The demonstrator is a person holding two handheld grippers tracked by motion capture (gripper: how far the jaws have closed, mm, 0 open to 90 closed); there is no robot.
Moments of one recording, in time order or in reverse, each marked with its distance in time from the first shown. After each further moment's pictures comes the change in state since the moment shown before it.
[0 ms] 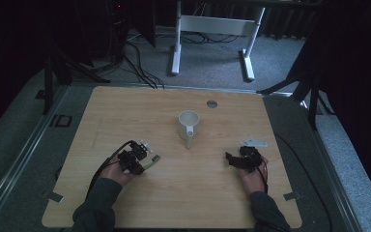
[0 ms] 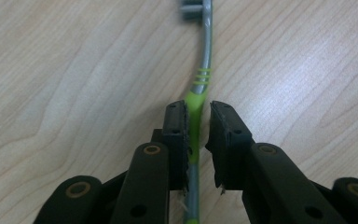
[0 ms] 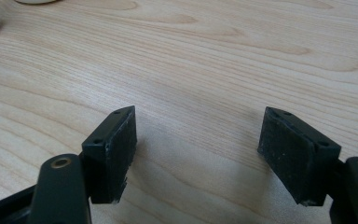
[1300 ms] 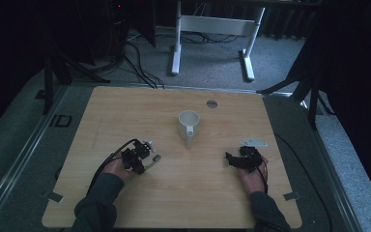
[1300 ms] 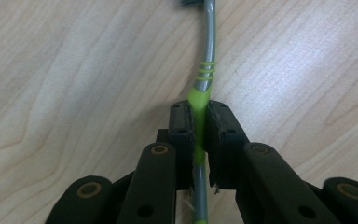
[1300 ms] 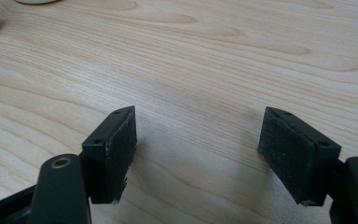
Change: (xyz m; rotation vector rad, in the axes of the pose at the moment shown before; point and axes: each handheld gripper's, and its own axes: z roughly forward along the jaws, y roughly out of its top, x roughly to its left) left arm 0.005 0.012 0.007 0.073 -0.034 0.005; right arm 0.000 0.000 0.000 -0.001 0.000 -0.001
